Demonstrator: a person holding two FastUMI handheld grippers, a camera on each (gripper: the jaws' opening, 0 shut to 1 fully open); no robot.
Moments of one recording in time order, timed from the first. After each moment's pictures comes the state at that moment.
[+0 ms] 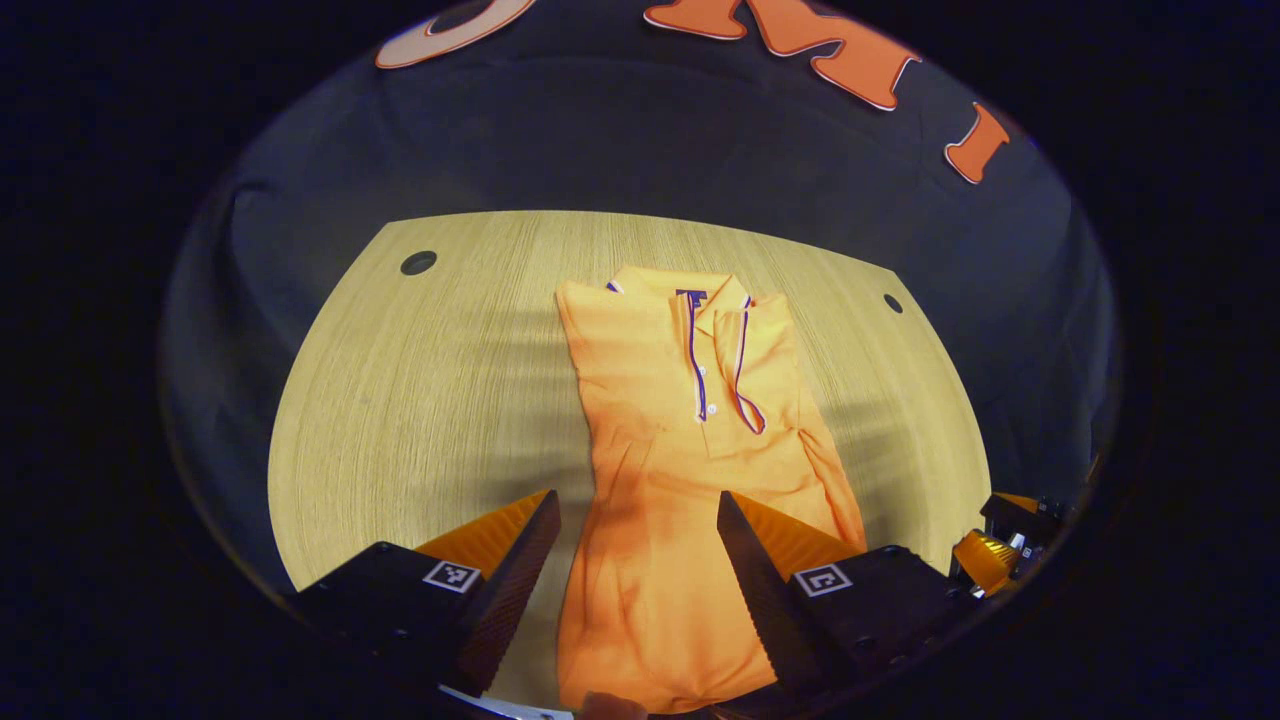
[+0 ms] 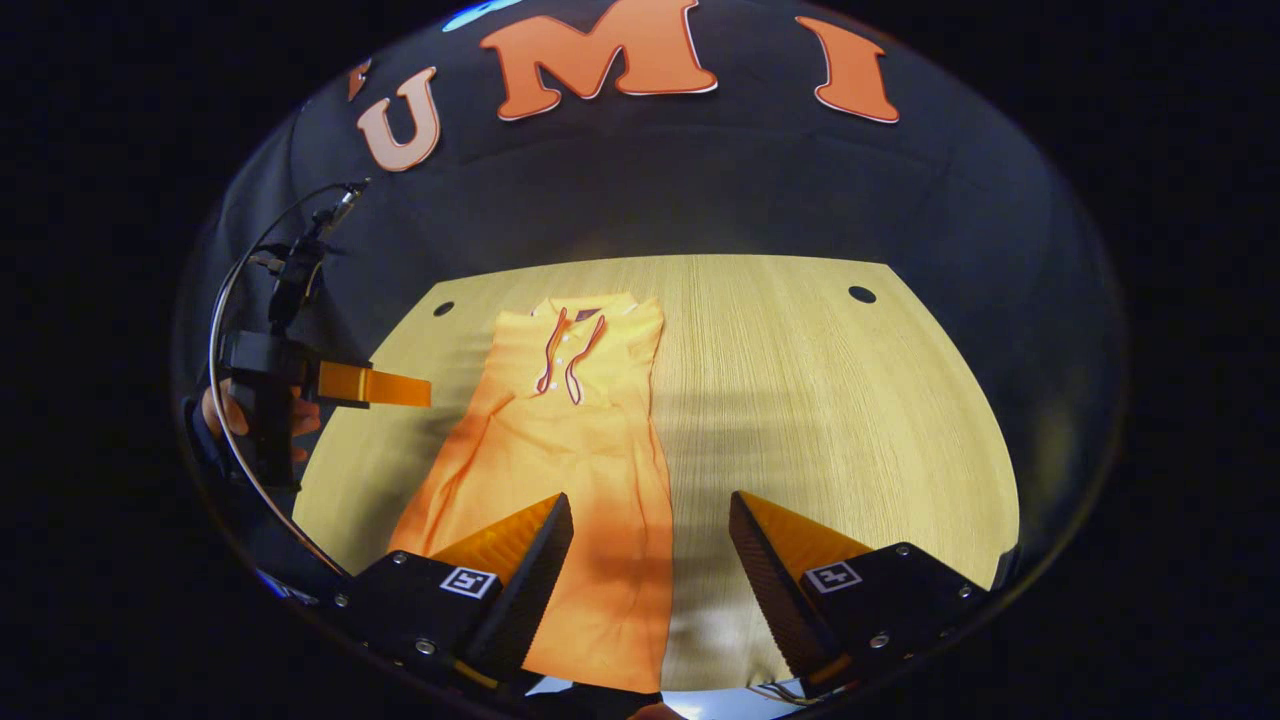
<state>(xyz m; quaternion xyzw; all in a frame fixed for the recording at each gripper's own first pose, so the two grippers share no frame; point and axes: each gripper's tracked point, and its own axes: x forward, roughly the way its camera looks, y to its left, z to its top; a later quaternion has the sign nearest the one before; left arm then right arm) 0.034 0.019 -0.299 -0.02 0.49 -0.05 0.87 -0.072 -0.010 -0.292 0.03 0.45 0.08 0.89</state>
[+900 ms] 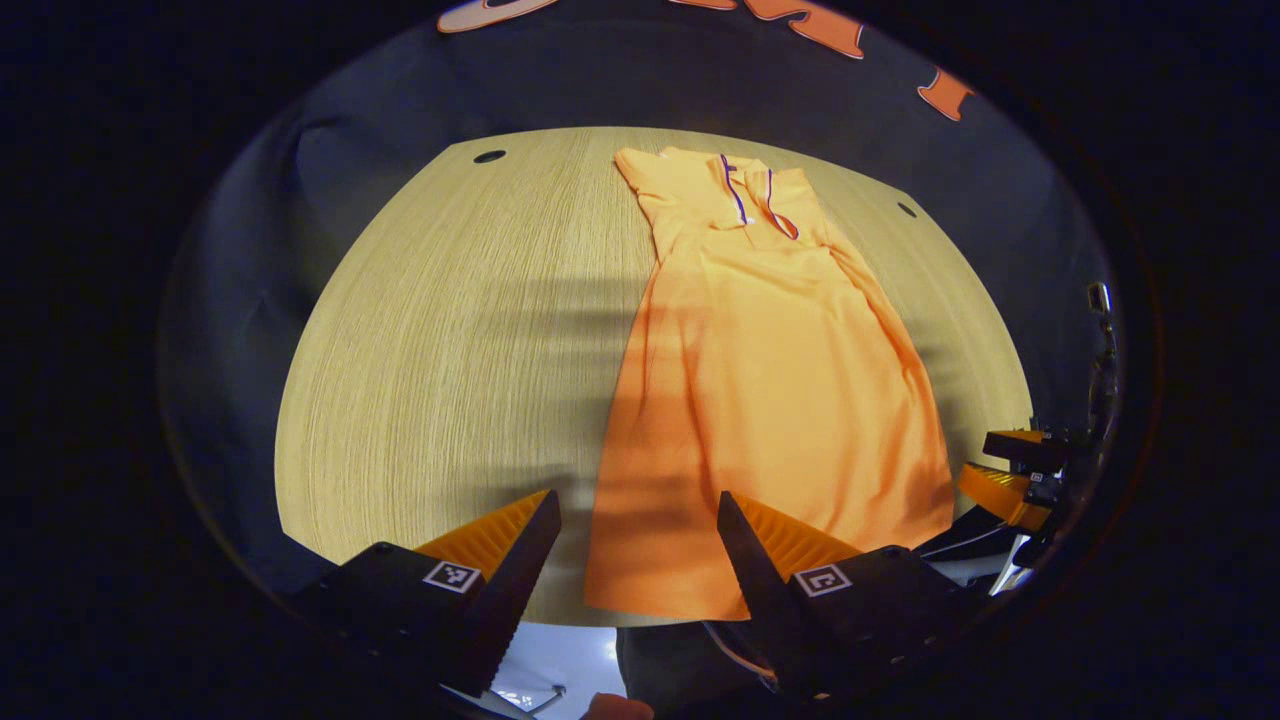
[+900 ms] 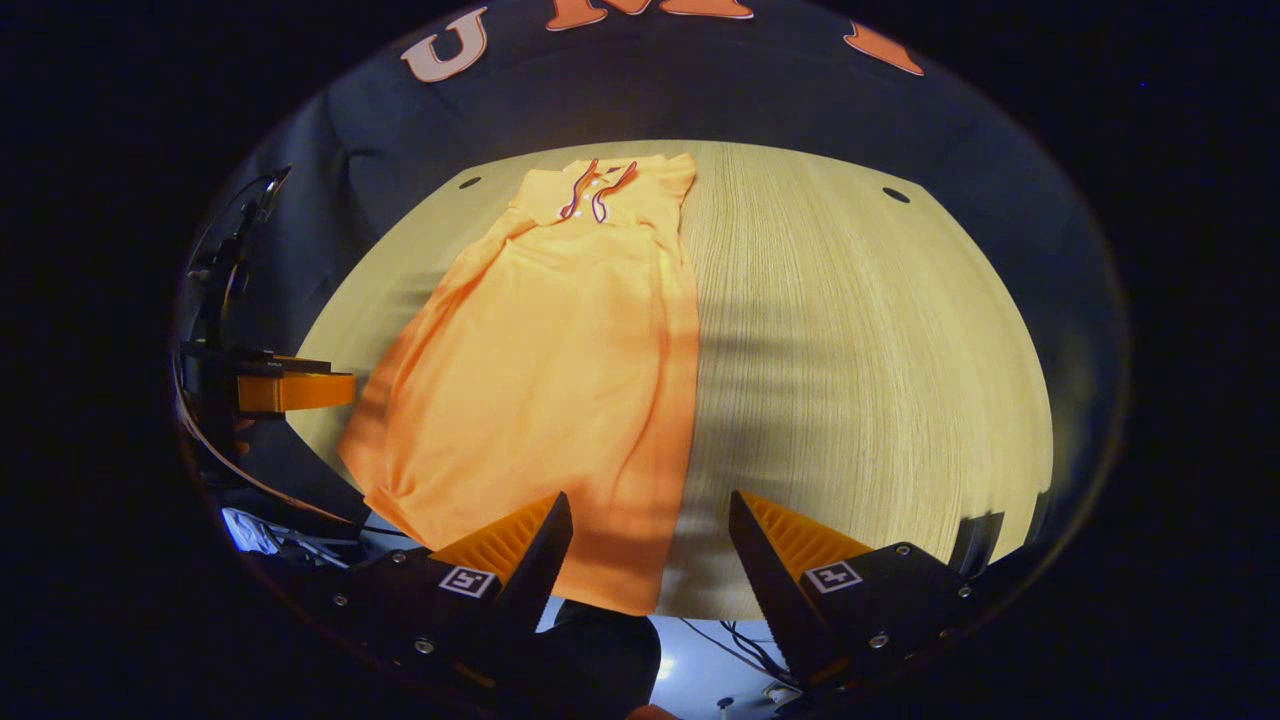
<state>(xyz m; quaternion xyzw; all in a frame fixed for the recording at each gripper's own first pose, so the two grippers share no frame) -0.166 0.056 -0.370 0.01 0.56 -0.01 0.83 -0.205 -0.004 -0.379 0.00 0.56 0.13 0.82</state>
